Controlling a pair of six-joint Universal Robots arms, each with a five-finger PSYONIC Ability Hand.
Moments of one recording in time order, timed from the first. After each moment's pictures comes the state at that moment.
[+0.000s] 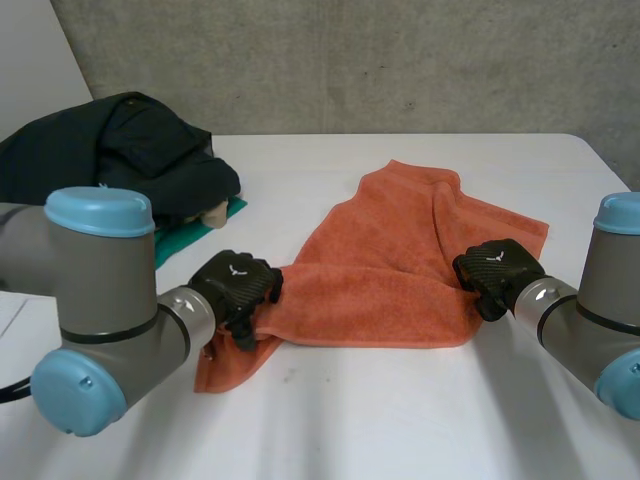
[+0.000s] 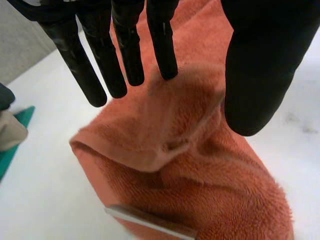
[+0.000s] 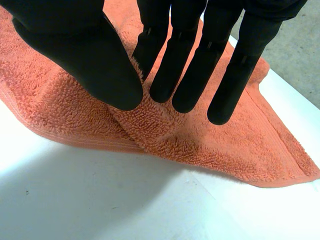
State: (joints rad) left arm 4.21 -2.05 -1.50 3.02 -1.45 3.54; right arm 1.84 -1.09 1.60 -0.03 1.38 2.64; left_hand 0.56 0.56 0.57 0.56 0.38; right_hand 1.11 1.18 1.19 1.20 1.00
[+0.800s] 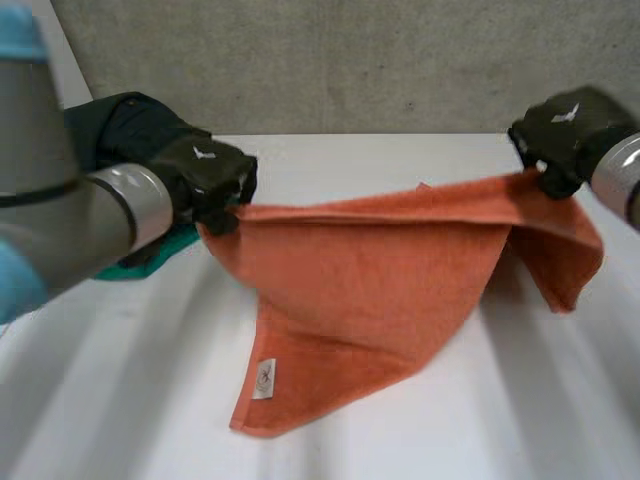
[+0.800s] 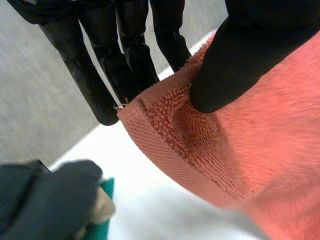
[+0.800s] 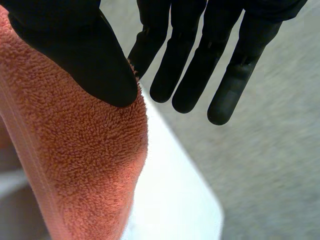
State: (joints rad) left arm 4.28 -1.98 -1.10 2.73 -1.38 3.51; right arm 1.83 -1.32 1.22 0.33 1.45 2.47; left_hand 1.14 1.20 1.19 1.20 1.00; right_hand 1.11 1.18 1.19 1.20 1.00
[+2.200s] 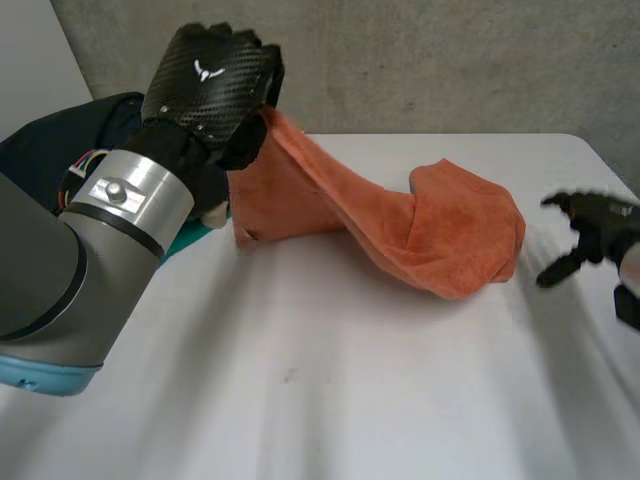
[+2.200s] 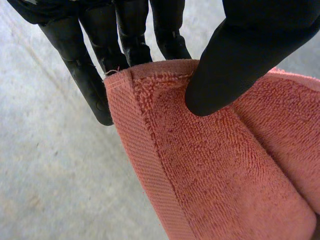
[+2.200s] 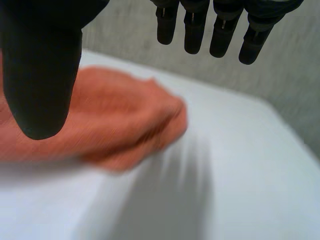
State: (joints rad) left arm 4.15 -1.68 -1.52 3.50 -1.43 3.46; right arm 1.61 -1.31 1.63 0.06 1.43 3.07; left_hand 1.14 1.20 1.19 1.20 1.01; right_hand 0.27 0.26 0.26 0.26 0.06
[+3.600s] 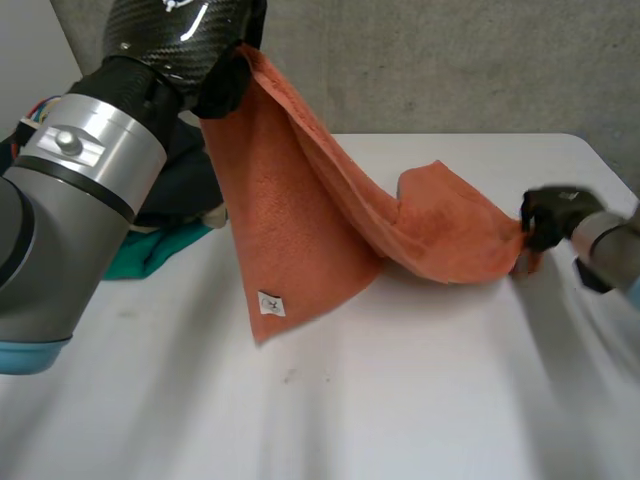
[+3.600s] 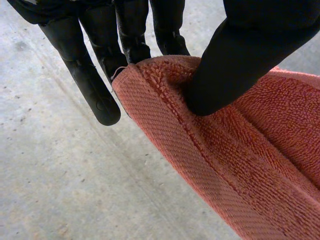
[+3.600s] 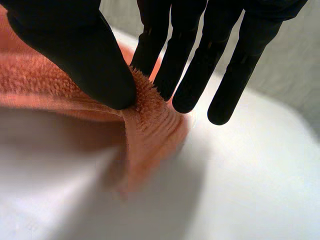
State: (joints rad) left arm 4.18 -1.62 -1.45 3.46 -1.44 3.46; right arm 1.65 -0.95 1.21 0.11 1.40 2.89; left_hand 1.14 1.20 1.19 1.20 1.01; right_hand 1.11 1.17 1.19 1.20 0.98
